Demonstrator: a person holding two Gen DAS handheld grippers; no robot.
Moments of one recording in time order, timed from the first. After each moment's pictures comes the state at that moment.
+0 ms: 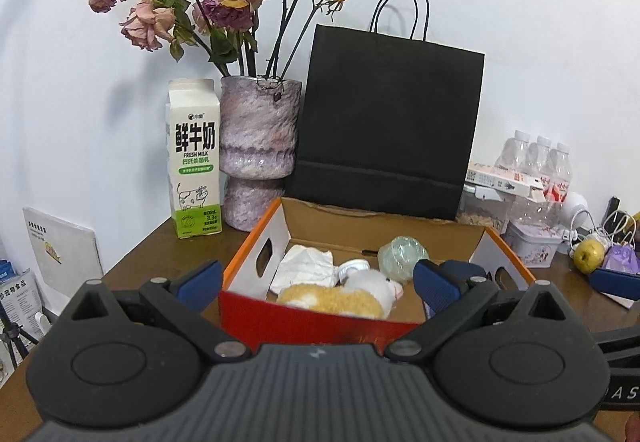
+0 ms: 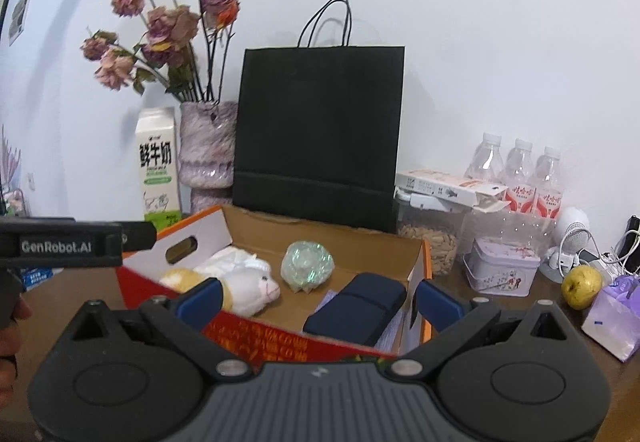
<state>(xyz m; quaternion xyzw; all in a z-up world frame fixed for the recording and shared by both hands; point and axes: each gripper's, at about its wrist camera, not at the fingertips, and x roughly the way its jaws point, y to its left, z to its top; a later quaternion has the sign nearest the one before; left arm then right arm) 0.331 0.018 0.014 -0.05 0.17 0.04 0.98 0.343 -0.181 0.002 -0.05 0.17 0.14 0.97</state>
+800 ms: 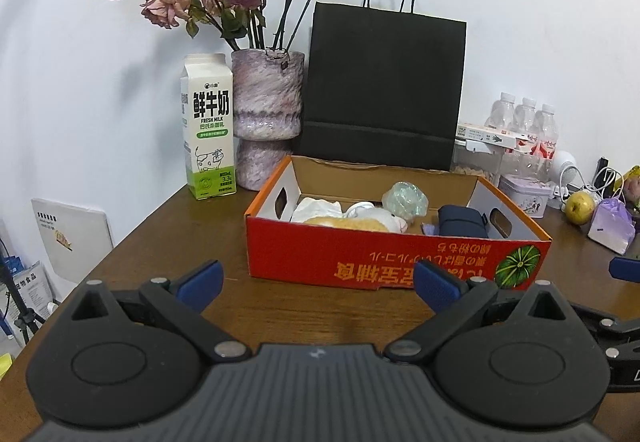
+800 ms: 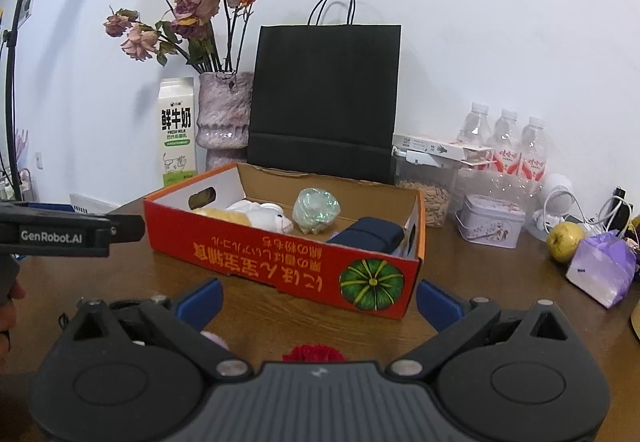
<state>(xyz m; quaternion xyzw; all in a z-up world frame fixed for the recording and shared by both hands) 0.272 0.026 -0.012 -0.03 0.20 0.03 0.98 0.275 -0.193 -0.027 -0.05 0.19 0.14 0.97</state>
